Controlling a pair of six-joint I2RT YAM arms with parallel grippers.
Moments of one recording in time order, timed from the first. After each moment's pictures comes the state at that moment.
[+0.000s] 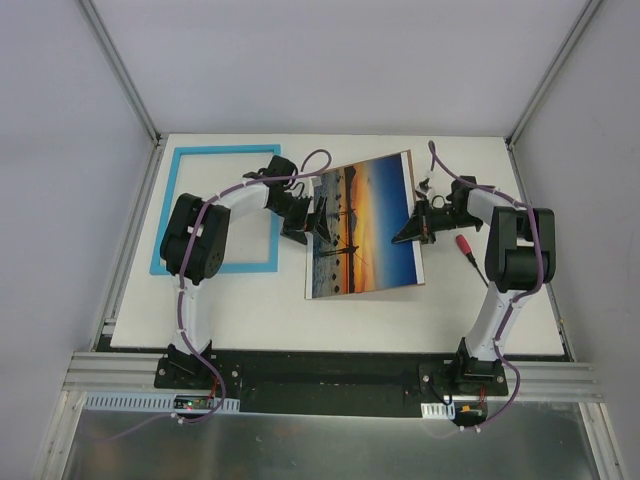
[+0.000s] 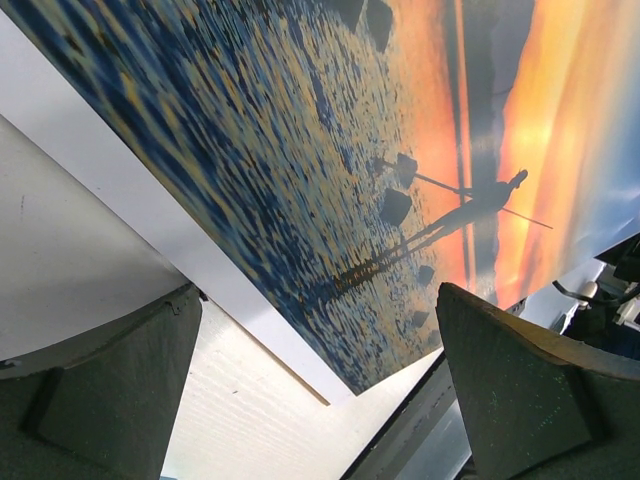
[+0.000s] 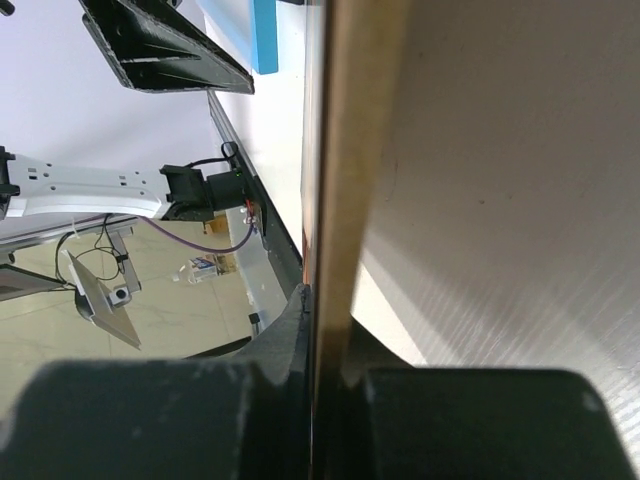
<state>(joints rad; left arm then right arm) -0.40 2.08 1.48 -0.58 0.75 -0.25 -0.01 1.96 1.26 -0.83 -1.15 -0.06</state>
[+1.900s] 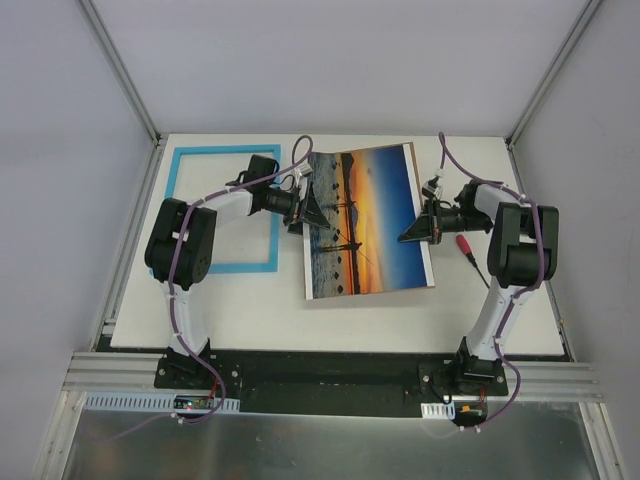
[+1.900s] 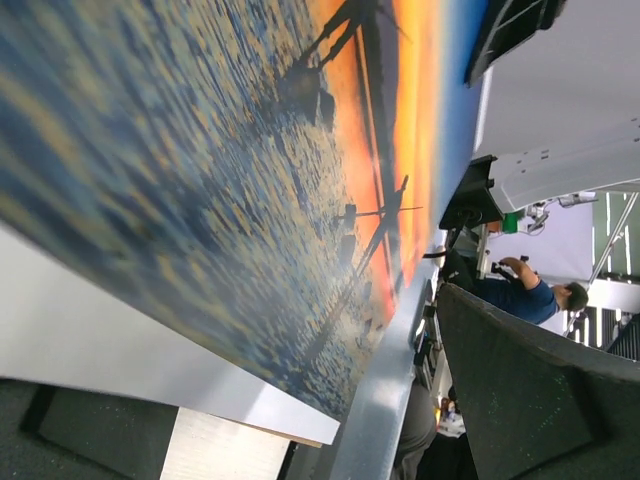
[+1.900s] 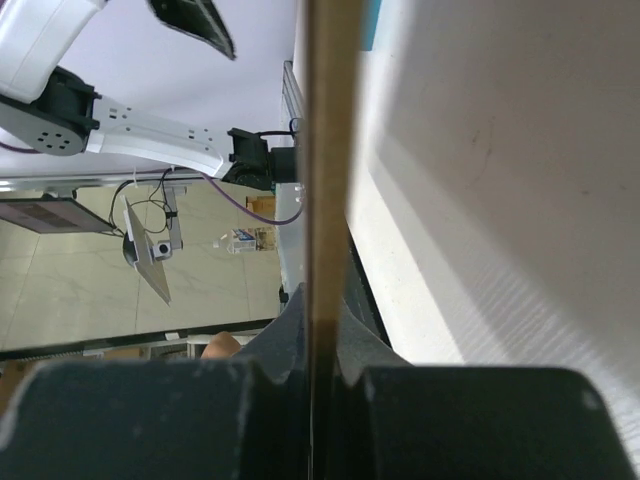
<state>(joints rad) -0.32 1.99 1.30 -0.19 1.18 -0.50 -0.07 2.01 1.37 -1.29 -1.36 -0.54</state>
